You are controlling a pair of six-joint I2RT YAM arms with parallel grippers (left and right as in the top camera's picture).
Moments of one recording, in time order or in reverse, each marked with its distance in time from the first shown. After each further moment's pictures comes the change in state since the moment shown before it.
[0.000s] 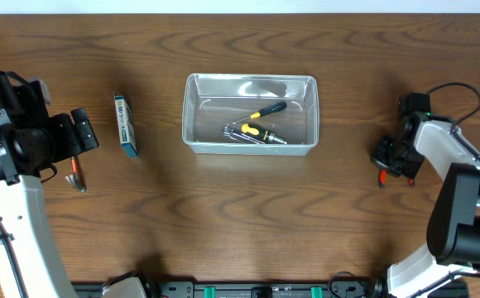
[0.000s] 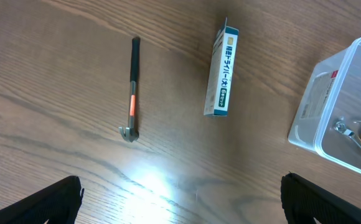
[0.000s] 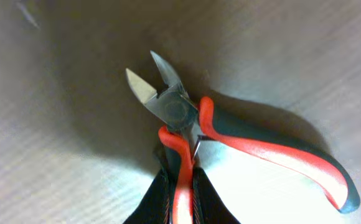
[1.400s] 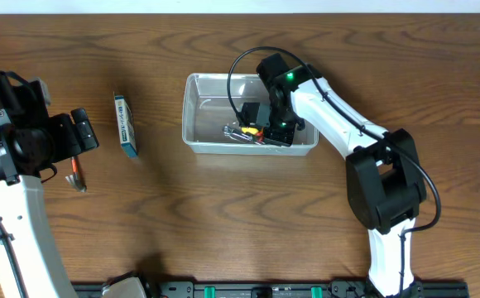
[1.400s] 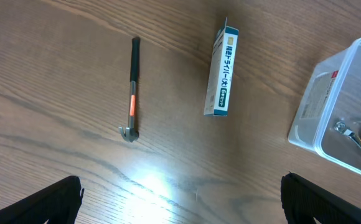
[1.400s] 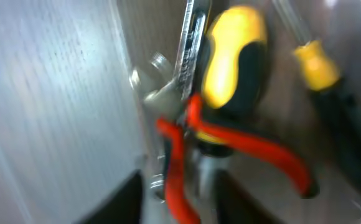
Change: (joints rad) left arm 0.000 0.000 0.000 0.000 0.000 0.000; right arm 0.641 0.338 0.644 -0.233 -0.230 -1.256
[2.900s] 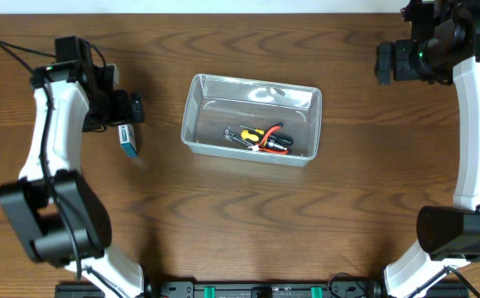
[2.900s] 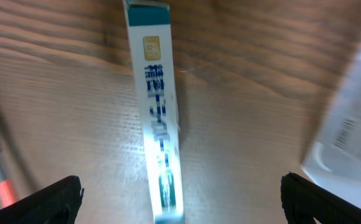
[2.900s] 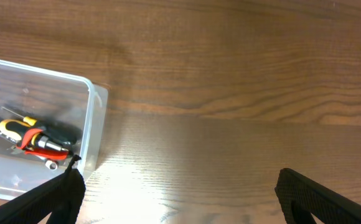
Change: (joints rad) left arm -0.186 0.593 0.002 0.242 0.051 0.028; right arm -0.512 -0.303 0.437 -0.388 0.160 0.766
